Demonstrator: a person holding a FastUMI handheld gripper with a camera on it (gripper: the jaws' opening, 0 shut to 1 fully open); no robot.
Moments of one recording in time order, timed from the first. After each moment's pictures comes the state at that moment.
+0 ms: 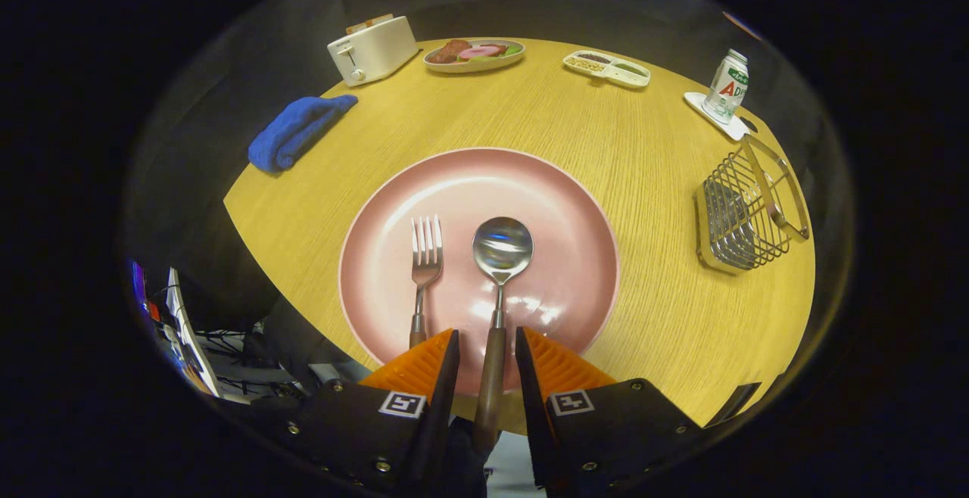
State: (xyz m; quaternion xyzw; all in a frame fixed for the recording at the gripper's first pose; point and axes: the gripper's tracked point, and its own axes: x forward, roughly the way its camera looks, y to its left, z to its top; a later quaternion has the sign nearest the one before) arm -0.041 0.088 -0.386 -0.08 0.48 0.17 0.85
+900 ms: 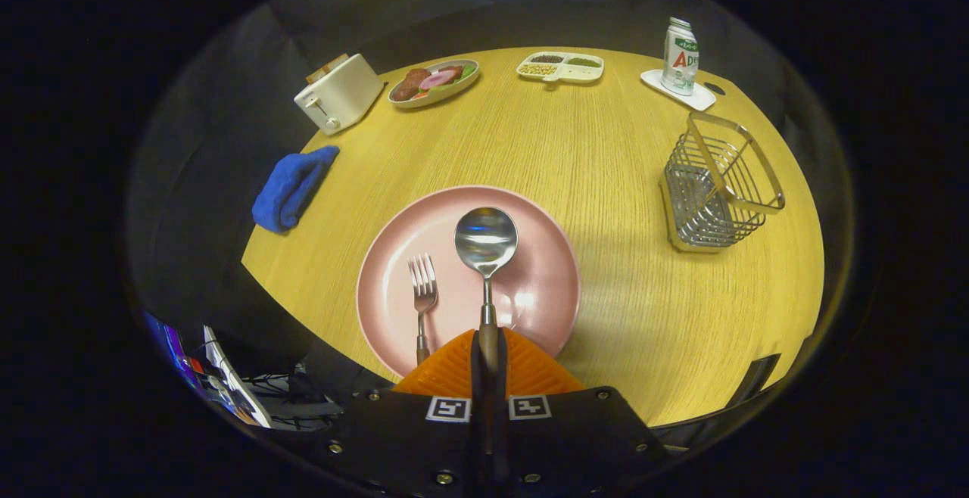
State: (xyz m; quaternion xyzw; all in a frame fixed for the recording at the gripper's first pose) arm -0.024 0.066 -0.338 0.04 0.47 0.14 0.87
